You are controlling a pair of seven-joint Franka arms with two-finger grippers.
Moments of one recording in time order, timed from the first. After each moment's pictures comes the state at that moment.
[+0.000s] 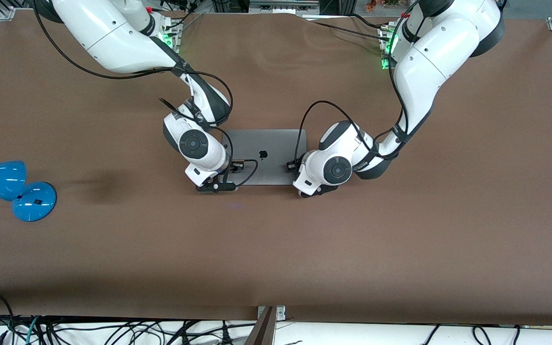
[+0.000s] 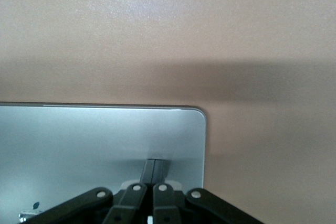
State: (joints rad) left arm -0.13 0.94 -0.60 -1.48 0.06 2.07 -0.90; right arm 0.18 0.73 0.43 -1.73 -0.20 2.31 0.65
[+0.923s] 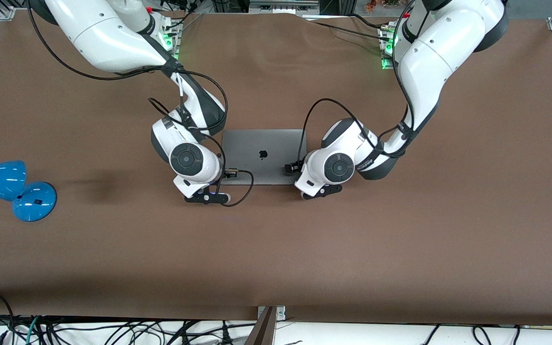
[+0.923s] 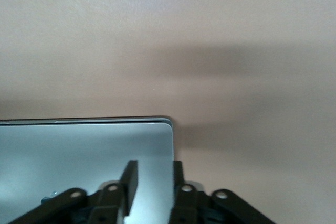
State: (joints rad) left arm -0.12 0.86 -0.59 -1.45 0.10 1.98 -0.90; right arm 0.19 0.74 0.42 -1.46 -0.20 1.97 0.65
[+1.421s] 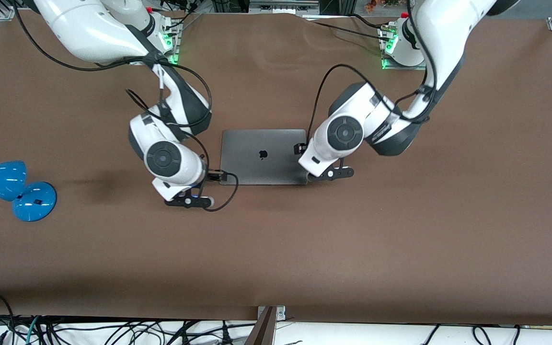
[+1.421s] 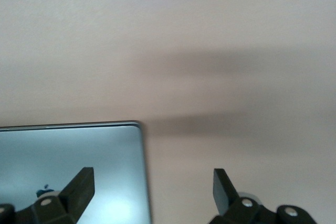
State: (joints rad) left arm -0.12 0.56 -0.56 -1.57 0.11 1.85 -0.79; right arm 0.11 0.66 0.42 -1.44 -0.20 1.87 0.59
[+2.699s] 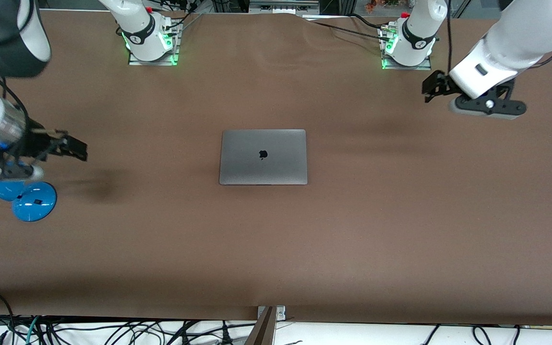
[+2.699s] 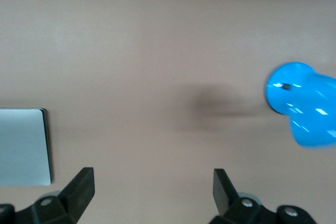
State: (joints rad) left arm -0.12 -0.09 -0.09 -1.74 -0.01 1.50 -0.10; right arm -0.09 0.17 0.18 -1.50 -0.09 1.64 0.10
